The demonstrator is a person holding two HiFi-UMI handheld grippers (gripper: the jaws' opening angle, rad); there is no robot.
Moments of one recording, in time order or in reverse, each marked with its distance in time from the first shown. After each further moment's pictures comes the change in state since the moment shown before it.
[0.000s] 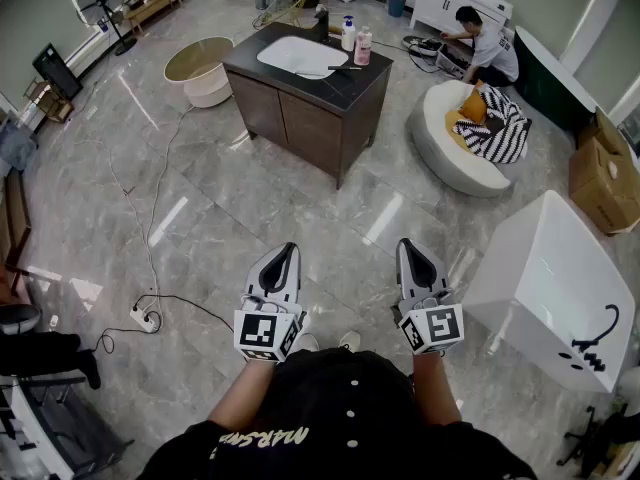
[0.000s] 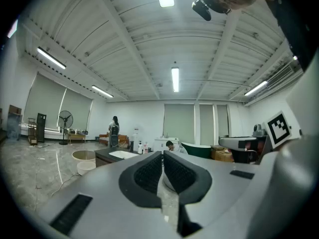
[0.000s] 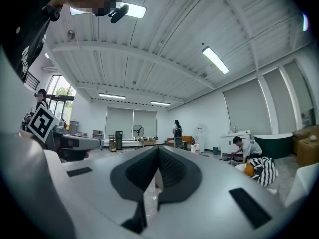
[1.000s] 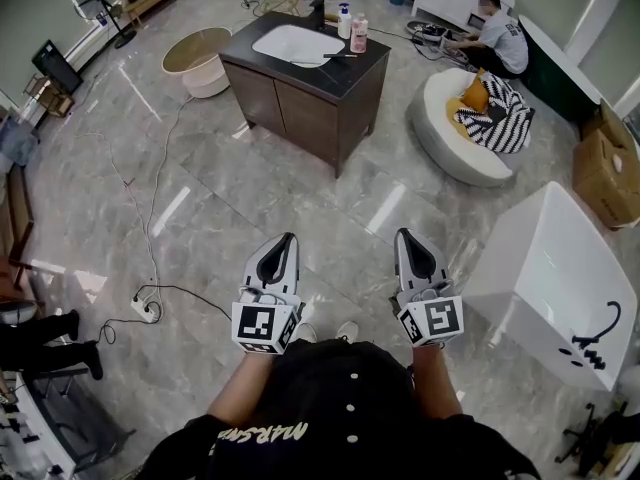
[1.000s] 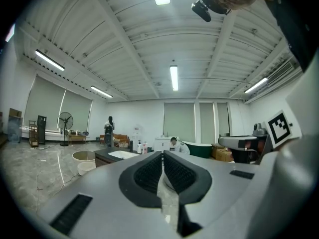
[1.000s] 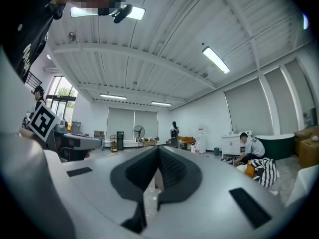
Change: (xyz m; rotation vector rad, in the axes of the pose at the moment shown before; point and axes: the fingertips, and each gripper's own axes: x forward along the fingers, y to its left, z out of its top) left arm 0.018 -0.023 -0.003 0.017 0.007 0.012; right arm -0.003 -0.025 -0.003 -0.006 -0.010 0.019
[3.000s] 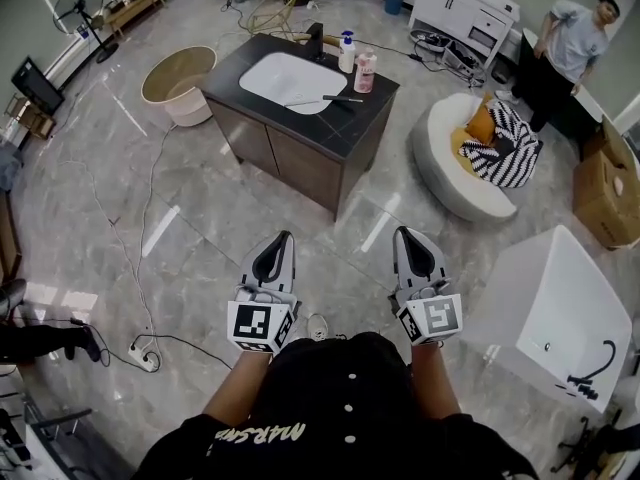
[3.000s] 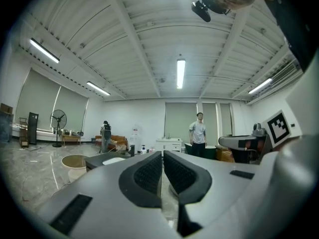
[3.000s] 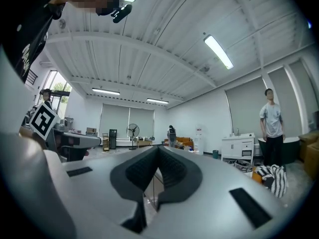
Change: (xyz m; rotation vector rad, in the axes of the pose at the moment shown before) left arm 0.255 0.151 0.023 -0.003 -0.014 -0.033; right arm 0.273 -0.098 -0.014 -0.029 0.012 -0.032
